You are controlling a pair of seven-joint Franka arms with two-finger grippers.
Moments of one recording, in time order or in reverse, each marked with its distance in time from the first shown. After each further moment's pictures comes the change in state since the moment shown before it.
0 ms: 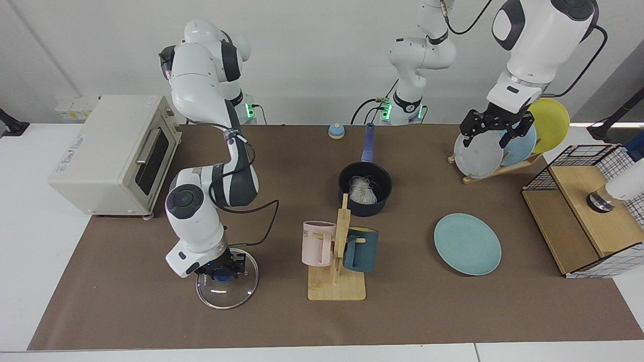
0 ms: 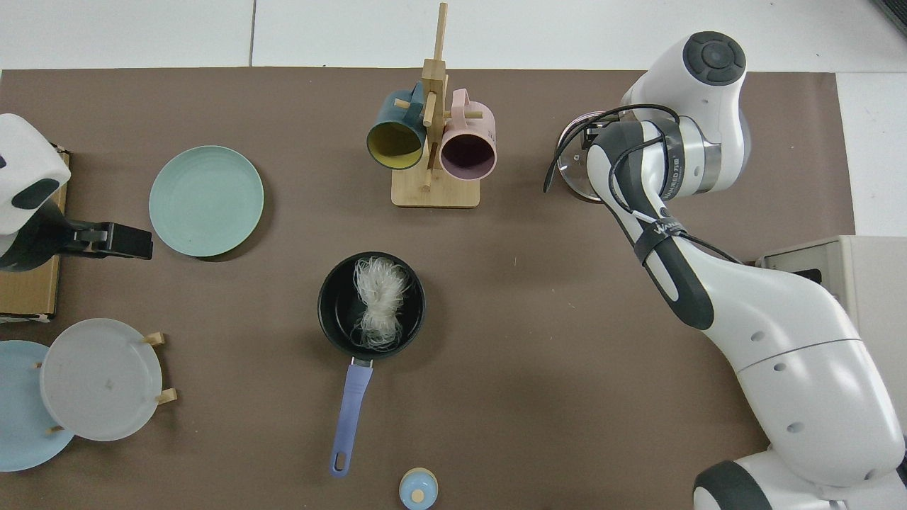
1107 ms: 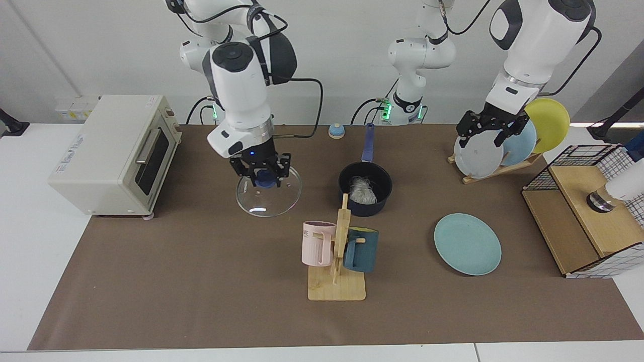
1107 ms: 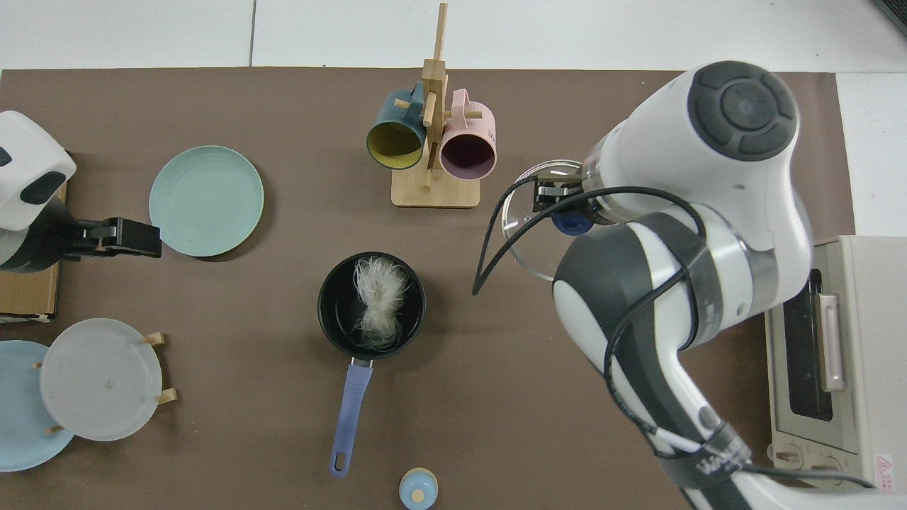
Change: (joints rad) left arm 0.064 0.000 -0.074 0.000 -0.020 -0.006 -0.089; right arm 0.236 -0.609 0.009 -0.450 0.011 -0.171 0.350
